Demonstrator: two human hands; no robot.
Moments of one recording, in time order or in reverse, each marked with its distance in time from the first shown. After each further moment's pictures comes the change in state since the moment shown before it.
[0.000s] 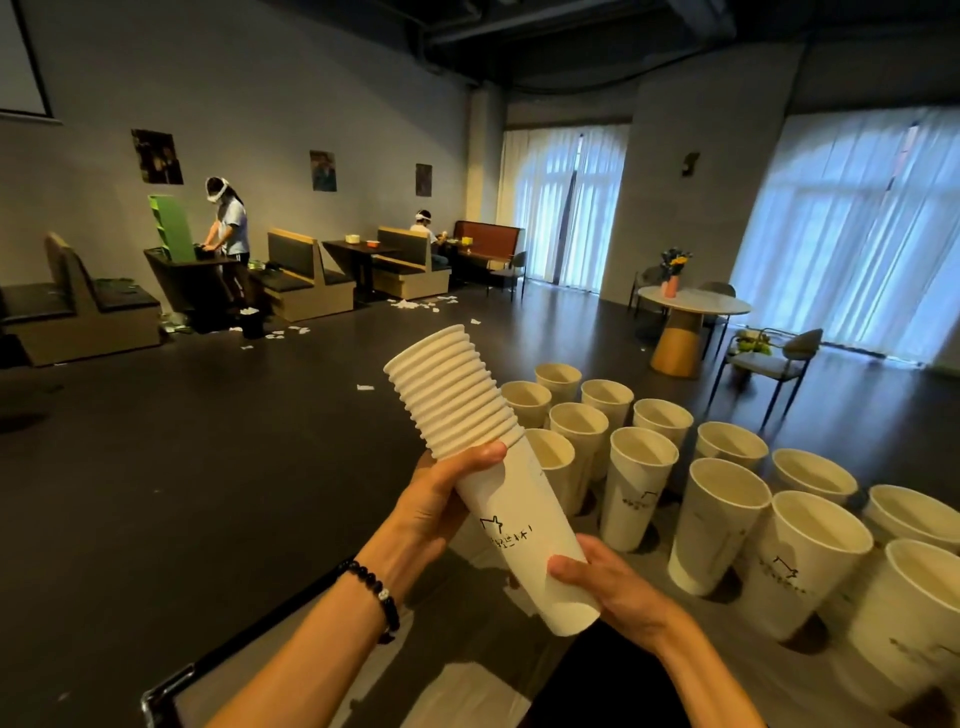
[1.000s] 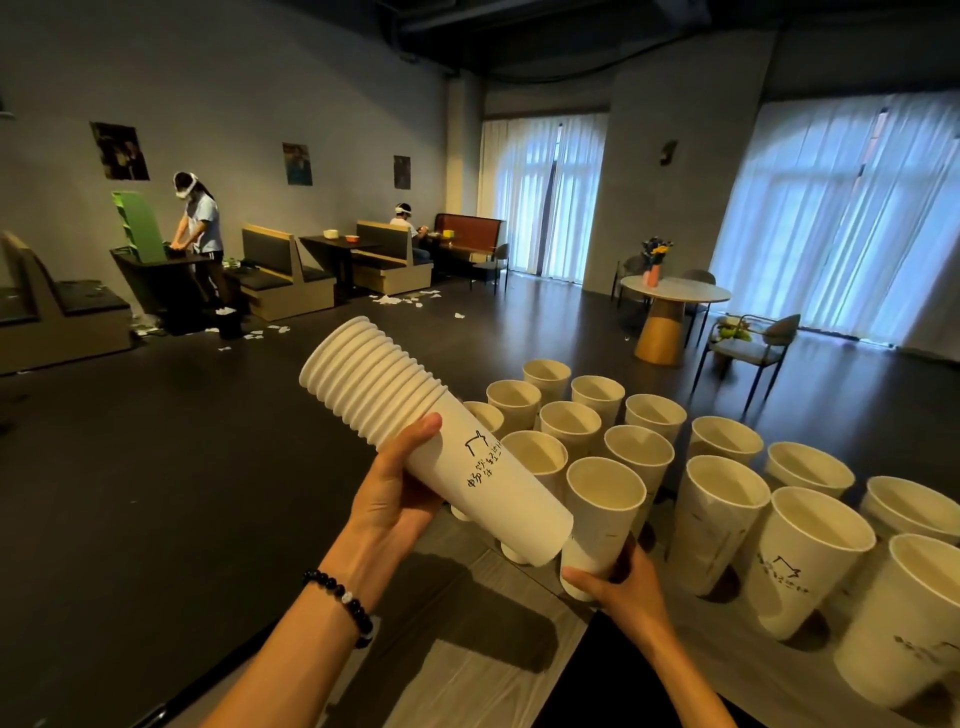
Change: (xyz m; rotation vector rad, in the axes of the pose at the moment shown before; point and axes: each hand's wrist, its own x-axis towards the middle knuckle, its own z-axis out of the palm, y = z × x) left_hand 0.022 0.011 -0.020 -0.355 0.108 0.016; right_hand 0.035 0.064 -0.044 0.054 0.653 -0.074
